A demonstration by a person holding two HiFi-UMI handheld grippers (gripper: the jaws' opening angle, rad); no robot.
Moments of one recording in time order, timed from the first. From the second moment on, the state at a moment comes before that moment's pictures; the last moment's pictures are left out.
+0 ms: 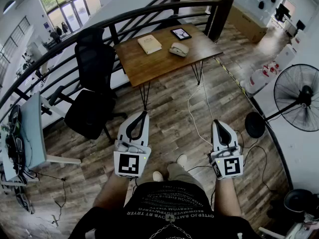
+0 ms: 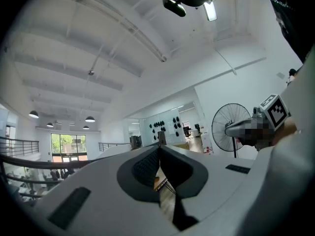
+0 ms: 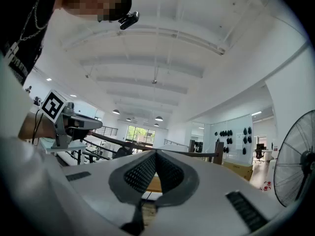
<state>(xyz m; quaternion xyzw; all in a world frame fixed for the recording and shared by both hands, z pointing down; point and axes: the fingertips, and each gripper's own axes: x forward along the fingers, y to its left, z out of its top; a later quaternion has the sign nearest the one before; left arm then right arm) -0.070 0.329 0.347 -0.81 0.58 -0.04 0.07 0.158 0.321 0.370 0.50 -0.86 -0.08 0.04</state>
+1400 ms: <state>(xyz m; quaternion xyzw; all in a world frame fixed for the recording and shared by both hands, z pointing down) -0.111 0.326 0.385 -0.81 0.58 -0.05 0.02 0.124 0.321 0.392 0.48 -0.88 -0.03 0.05</state>
